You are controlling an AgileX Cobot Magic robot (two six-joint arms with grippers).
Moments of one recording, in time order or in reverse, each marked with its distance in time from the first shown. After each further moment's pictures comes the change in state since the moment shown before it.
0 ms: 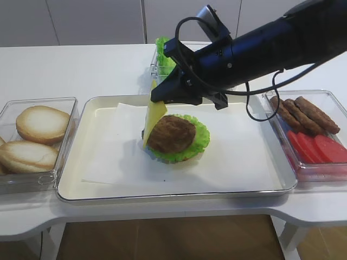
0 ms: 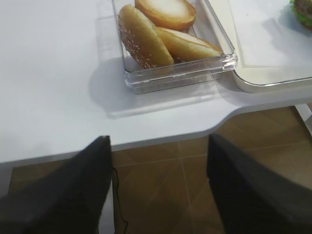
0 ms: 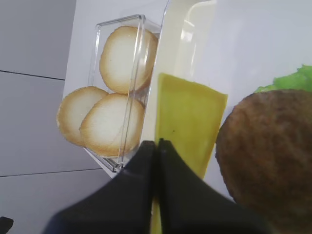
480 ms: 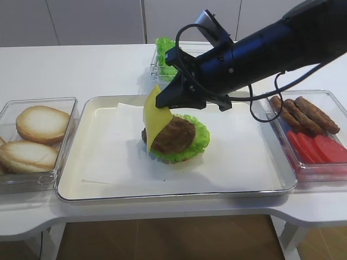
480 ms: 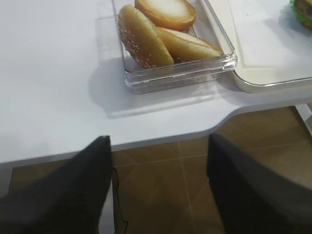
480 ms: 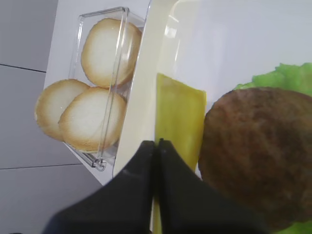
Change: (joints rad) left arm 0.000 0.000 0.000 0.000 0.000 0.000; right arm 0.000 0.002 0.000 -0.066 -0.013 -0.005
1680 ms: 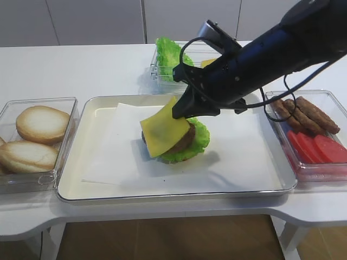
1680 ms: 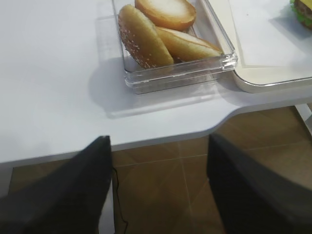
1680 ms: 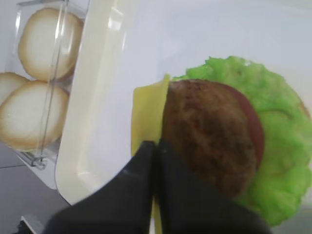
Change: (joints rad) left arm 0.000 0.000 0.000 0.000 0.000 0.000; right arm 0.000 -0.004 0.000 -0.223 -0.071 0.124
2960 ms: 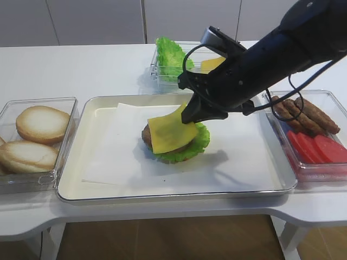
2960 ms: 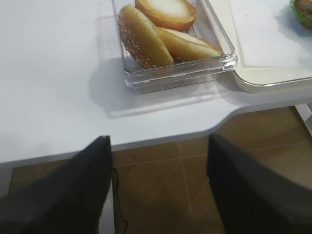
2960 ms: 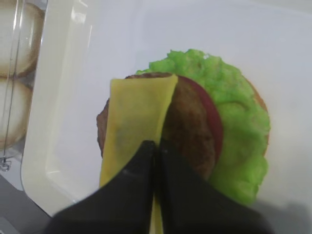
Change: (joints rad) left arm 0.000 0.000 0.000 0.000 0.000 0.000; right arm 0.000 0.000 0.000 -0.135 -0.025 0.089
